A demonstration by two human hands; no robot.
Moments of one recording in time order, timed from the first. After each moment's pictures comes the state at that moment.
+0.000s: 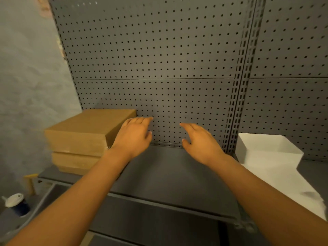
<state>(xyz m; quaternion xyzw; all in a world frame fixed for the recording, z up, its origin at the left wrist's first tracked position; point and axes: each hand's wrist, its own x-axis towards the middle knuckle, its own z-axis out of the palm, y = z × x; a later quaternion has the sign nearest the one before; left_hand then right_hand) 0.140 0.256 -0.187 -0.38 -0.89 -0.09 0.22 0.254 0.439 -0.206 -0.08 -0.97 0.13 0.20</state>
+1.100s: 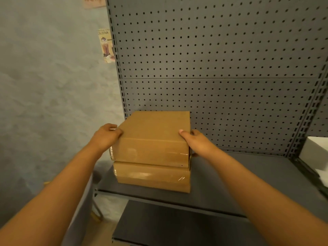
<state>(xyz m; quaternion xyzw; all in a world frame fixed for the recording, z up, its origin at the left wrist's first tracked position) -0.076 0.014 -0.191 -0.11 -0.88 -0.47 -0.02 0.068 0.246 -0.207 -0.24 -0.80 0.54 0.12</state>
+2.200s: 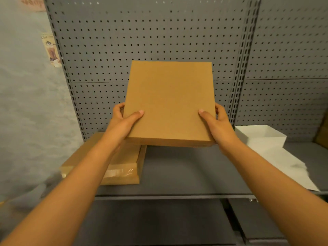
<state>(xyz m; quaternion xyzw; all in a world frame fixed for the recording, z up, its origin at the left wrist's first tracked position) 0.068 0.159 -0.160 -0.28 -0.68 -0.67 -0.06 0.244 0.352 -0.170 -0.26 -0.73 0.50 0.39</state>
